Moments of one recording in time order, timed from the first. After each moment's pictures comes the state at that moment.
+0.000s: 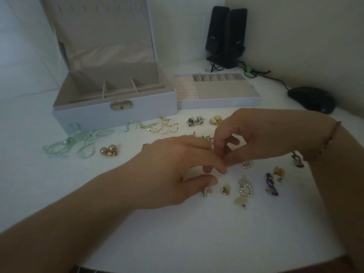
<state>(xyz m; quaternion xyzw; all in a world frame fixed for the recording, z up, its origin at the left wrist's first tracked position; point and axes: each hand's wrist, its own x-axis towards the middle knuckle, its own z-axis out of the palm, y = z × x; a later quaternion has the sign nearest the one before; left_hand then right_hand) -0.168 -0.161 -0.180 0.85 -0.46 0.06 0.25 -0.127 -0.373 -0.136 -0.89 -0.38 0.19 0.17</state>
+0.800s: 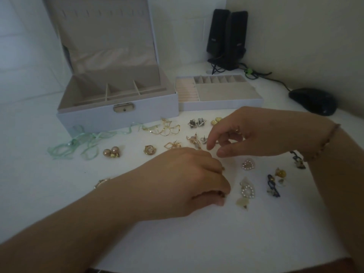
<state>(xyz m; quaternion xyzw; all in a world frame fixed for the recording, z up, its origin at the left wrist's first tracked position) -0.174 -0.169 -0.183 0.82 -0.56 0.08 0.13 -0.121 -0.376 -0.141 -0.91 -0.36 0.13 0.17</state>
